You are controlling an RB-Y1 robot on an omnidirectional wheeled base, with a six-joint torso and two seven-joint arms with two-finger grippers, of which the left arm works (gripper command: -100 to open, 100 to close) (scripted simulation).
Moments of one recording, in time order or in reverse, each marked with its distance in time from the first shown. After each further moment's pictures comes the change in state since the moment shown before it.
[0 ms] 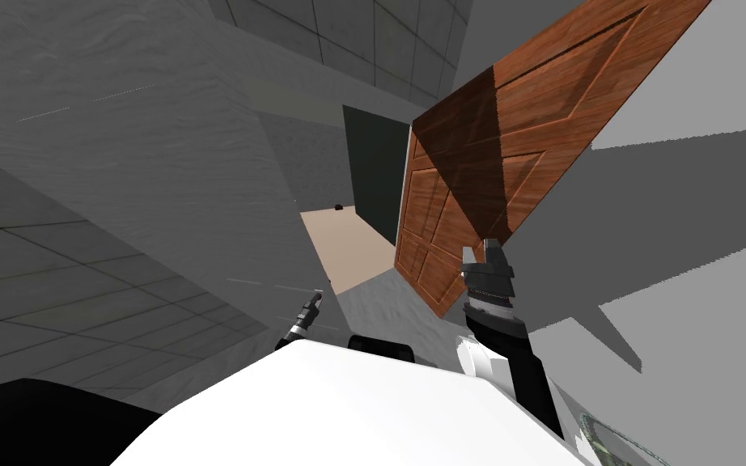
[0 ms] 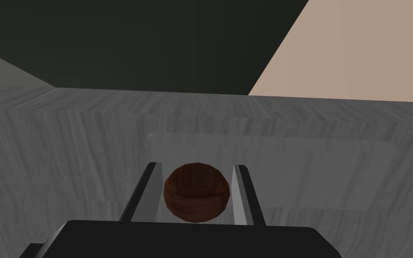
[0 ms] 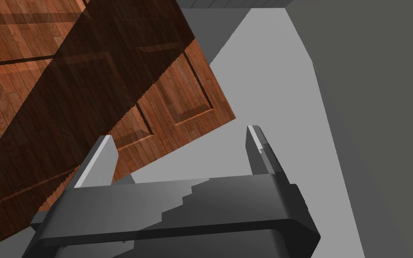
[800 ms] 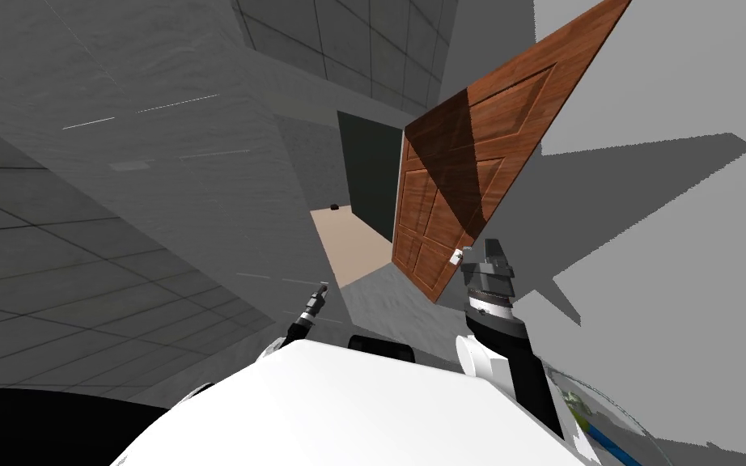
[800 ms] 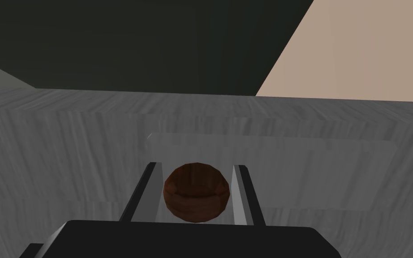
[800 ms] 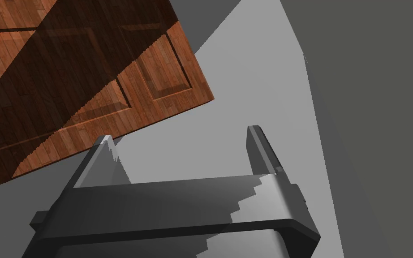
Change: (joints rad) arm -0.168 -0.013 -0.001 0.153 -0.013 0.003 0.000
